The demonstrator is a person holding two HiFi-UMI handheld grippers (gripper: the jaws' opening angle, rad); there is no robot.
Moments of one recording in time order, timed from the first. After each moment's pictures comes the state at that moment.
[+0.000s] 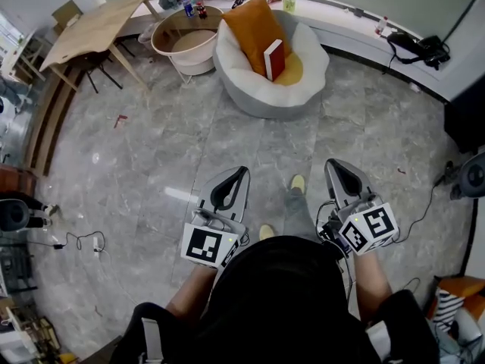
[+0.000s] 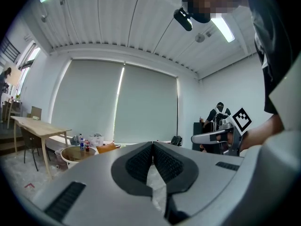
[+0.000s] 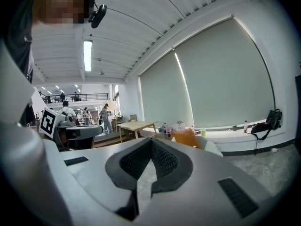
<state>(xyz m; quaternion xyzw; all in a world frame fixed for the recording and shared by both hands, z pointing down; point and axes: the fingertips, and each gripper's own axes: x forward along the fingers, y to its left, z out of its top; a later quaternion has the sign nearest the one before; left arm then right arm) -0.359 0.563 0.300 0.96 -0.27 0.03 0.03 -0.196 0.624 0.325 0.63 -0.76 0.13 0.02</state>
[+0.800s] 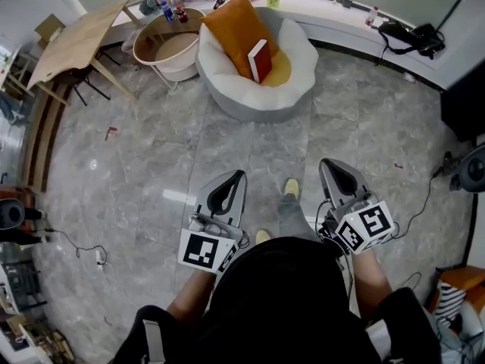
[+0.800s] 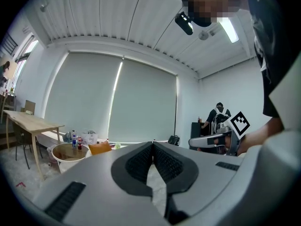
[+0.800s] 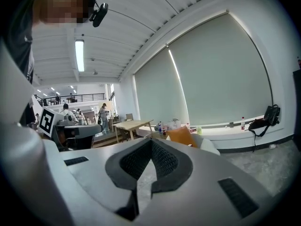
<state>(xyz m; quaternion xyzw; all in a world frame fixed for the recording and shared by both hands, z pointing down) -0.288 0.515 0.305 0.97 -0.25 0.04 0.04 -0.132 0.577 0.339 0.64 -0.75 0.15 0.01</state>
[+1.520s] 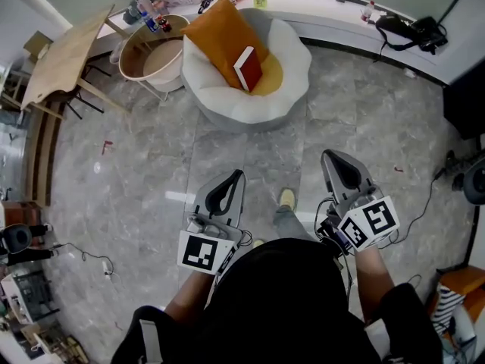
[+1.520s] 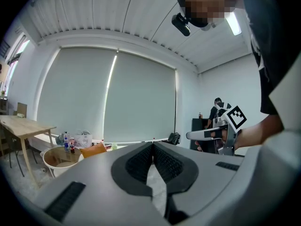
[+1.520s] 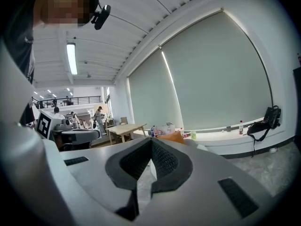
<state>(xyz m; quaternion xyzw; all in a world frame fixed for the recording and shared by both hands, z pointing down) -0.165 0.435 0.299 0.97 -0.24 0.05 0.05 -0.008 0.492 0.325 0.65 -0.74 0.15 0.00</state>
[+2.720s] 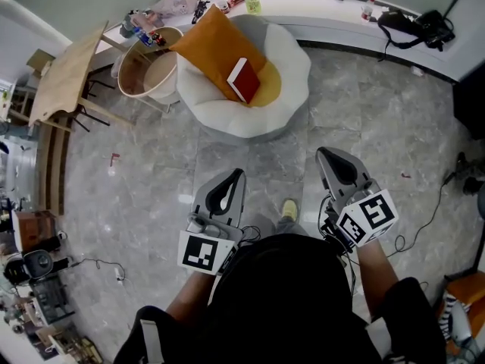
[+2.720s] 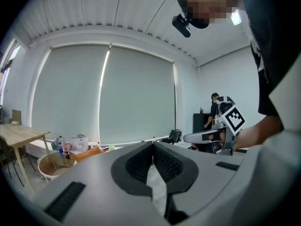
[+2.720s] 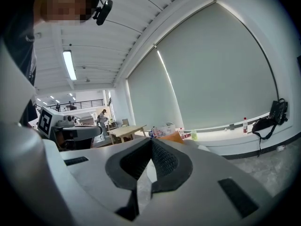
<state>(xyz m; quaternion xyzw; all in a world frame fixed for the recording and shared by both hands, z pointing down) -0.053 0.392 0.300 0.97 -0.23 0.08 0.02 0.091 0.441 0.343 0.63 -0.76 0.16 -0.02</state>
